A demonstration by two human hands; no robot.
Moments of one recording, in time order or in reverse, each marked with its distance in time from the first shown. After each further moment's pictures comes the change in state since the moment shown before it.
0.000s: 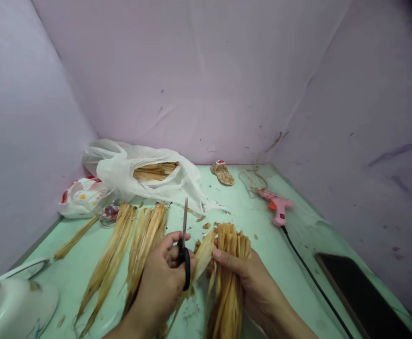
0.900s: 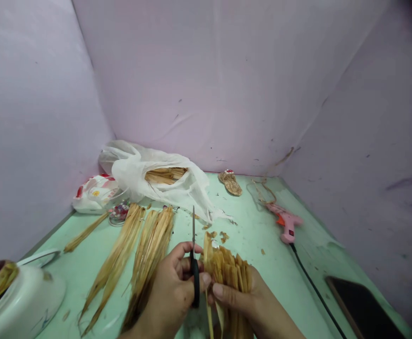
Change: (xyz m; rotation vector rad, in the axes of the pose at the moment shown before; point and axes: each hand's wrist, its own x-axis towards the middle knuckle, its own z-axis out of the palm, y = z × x) left_hand 0.000 -0.015 -0.002 -0.247 -0.238 -0.077; right_hand -0.013 -0.010 0.007 -0.302 -0.448 -0.044
